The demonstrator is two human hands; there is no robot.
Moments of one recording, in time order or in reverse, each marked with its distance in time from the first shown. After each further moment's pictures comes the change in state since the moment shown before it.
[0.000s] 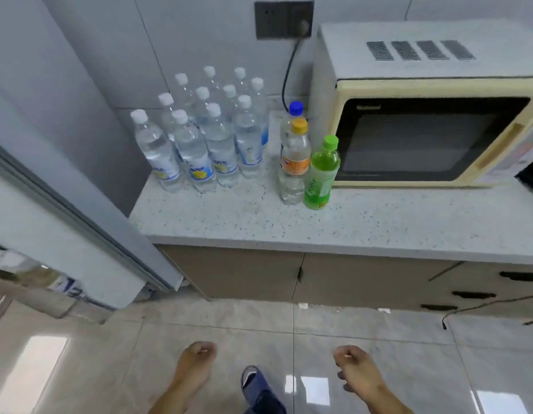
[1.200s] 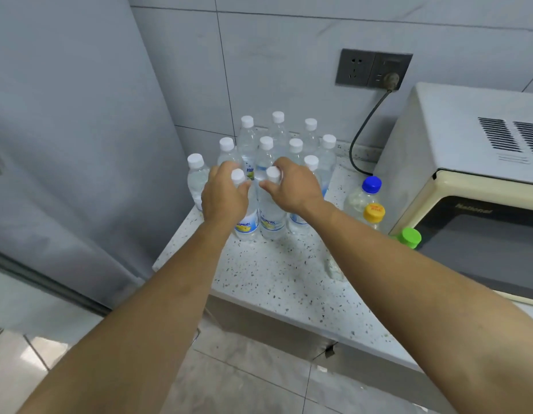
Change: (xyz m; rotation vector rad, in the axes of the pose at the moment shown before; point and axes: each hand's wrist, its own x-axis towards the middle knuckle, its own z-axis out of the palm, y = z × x) left_hand 0.065 0.403 -0.133 0.032 0.629 0.747; right_hand 0.039 -0.534 0.112 -0.676 0.101 -1.160
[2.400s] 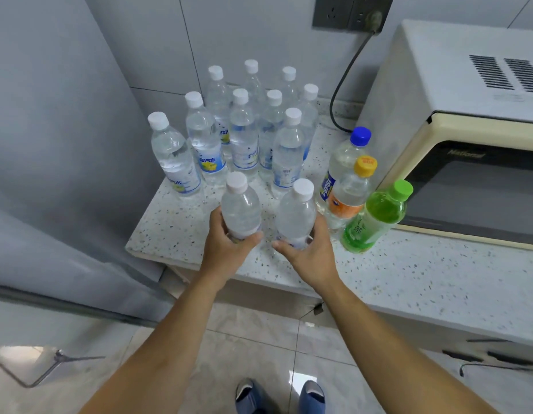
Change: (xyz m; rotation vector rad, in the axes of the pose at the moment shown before) left_hand -0.142 -0.094 0.047 -0.541 -0.354 -0.220; right_hand -0.200 0.080 0.091 0.649 0.206 0.286
